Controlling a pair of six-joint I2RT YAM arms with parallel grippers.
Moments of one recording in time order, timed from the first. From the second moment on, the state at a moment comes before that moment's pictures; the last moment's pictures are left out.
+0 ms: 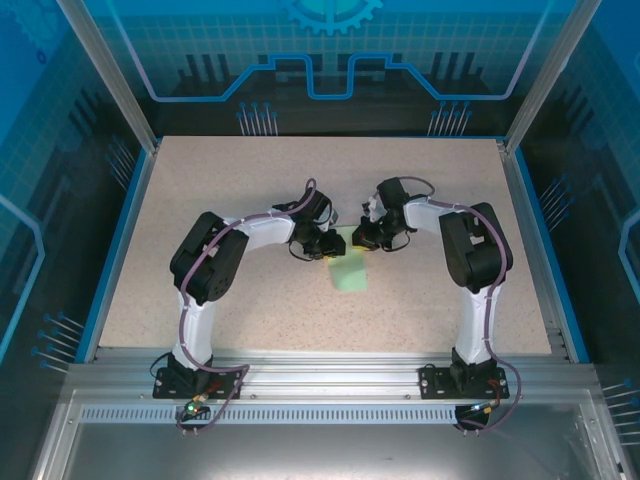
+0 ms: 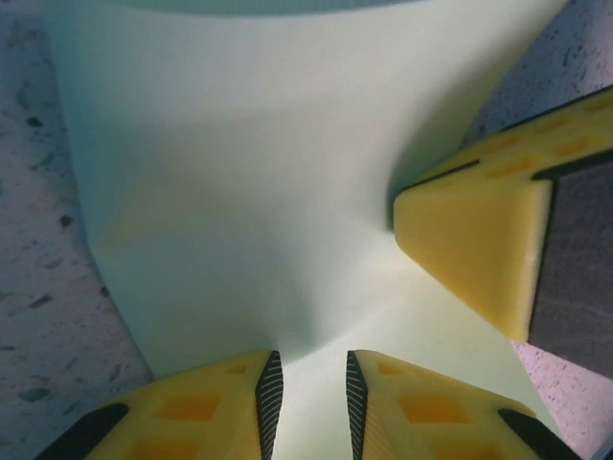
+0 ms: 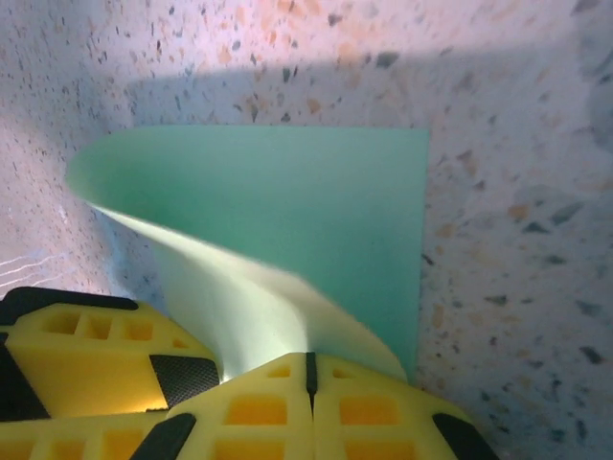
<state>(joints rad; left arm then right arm) -0.55 2.07 1.33 -0.39 0.44 -0.61 0.32 2.06 1.29 -0.49 -0.60 0.45</state>
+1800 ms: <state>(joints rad) -0.66 1.89 1.00 -0.11 0.47 -0.58 0.33 2.06 1.29 -0.51 -0.58 0.45</state>
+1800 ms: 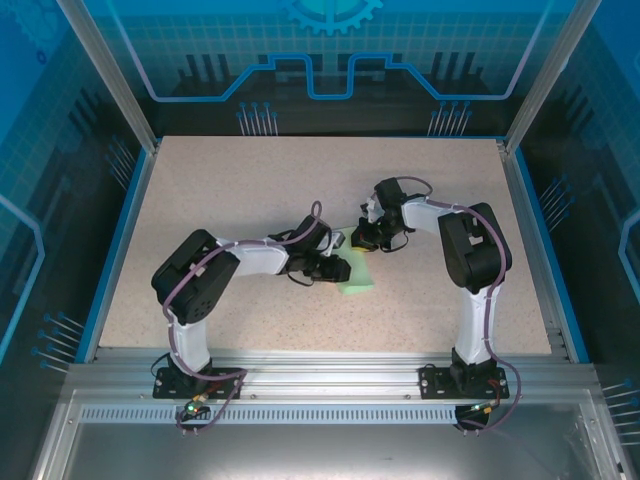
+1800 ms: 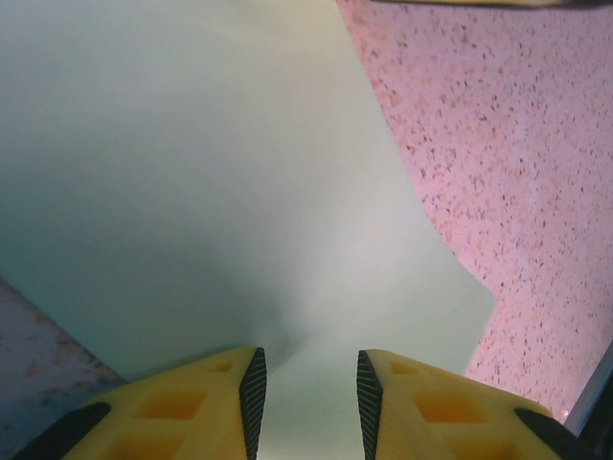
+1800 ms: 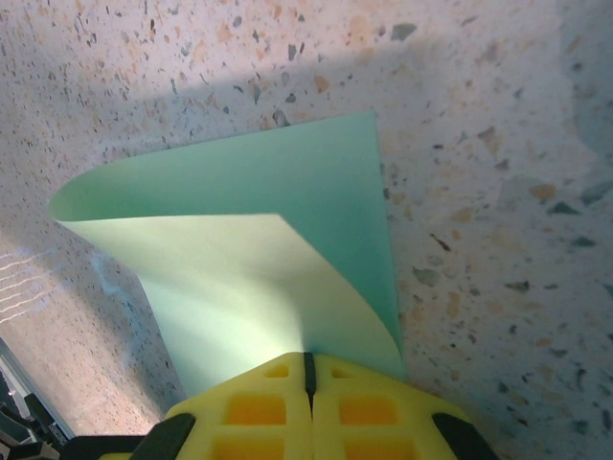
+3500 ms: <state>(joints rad) -0.78 1.62 0.84 -0.13 0.46 -0.56 0.34 2.05 1.26 -0.48 -0.59 0.48</state>
